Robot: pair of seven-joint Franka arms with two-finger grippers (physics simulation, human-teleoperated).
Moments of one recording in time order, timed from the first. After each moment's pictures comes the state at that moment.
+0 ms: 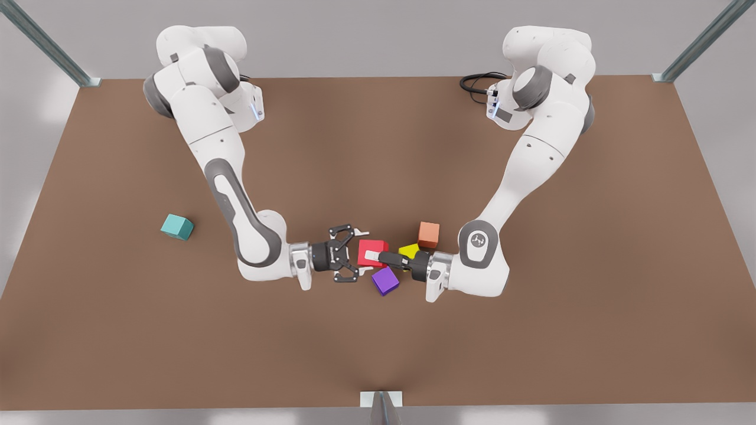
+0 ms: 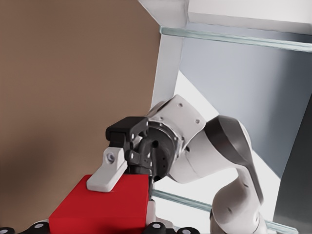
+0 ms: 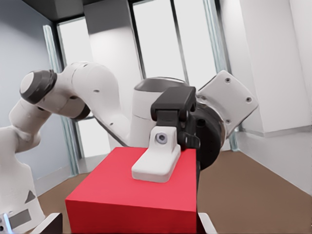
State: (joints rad) left arm -0.13 1.02 -0.53 -1.11 -1.06 2.01 0.20; right arm 0.27 0.82 0.19 -1.45 1.64 1.88 -2.10
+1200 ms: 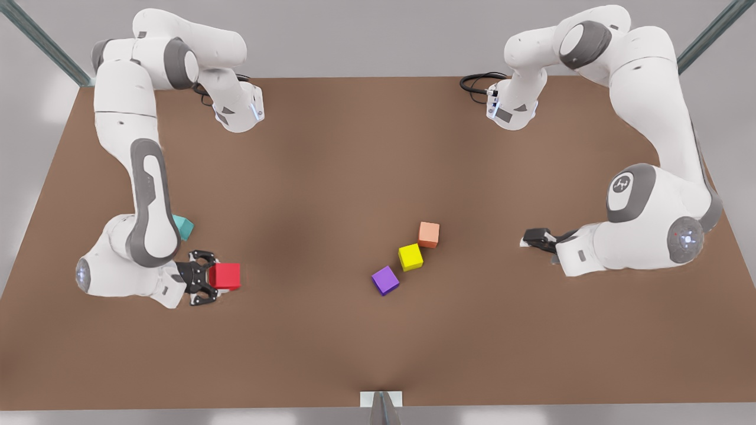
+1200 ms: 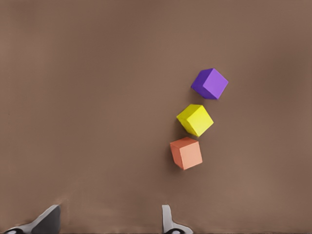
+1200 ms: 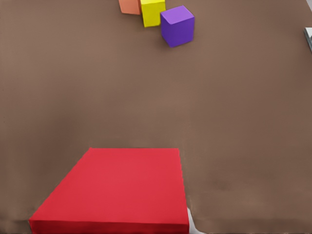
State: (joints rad) left arm 0.12 0.50 -0.41 -1.18 0.04 1.43 0.15; right arm 0.03 0.63 -0.10 -1.45 0.50 1.81 -1.95
